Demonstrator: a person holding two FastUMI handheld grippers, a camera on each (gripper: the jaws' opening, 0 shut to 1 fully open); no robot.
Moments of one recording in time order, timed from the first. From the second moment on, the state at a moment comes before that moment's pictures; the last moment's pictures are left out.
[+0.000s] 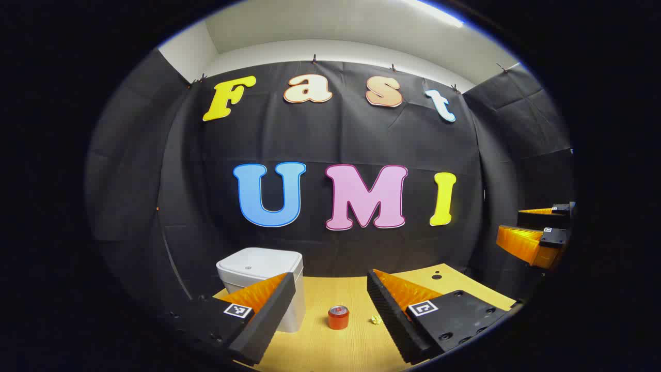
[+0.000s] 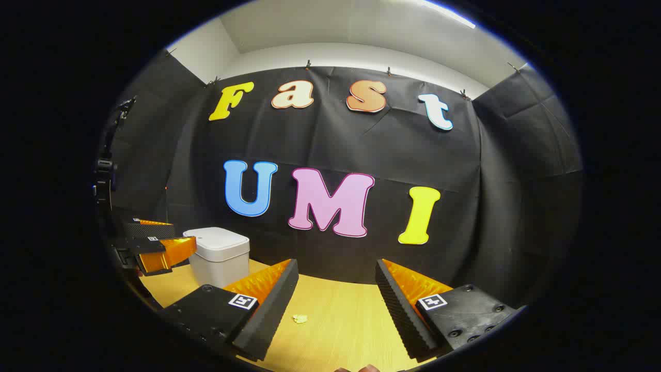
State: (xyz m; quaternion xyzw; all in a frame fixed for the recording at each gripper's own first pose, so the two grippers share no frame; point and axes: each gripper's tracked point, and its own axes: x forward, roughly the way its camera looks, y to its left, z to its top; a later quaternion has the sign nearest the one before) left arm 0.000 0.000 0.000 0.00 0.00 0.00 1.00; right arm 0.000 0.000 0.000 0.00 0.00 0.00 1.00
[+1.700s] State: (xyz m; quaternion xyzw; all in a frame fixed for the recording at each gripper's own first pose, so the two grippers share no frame) left arm 0.044 0.109 0.007 0.04 0.02 -0.05 1.00; right arm -0.032 0.003 0.003 -0.03 0.01 -0.07 1.00
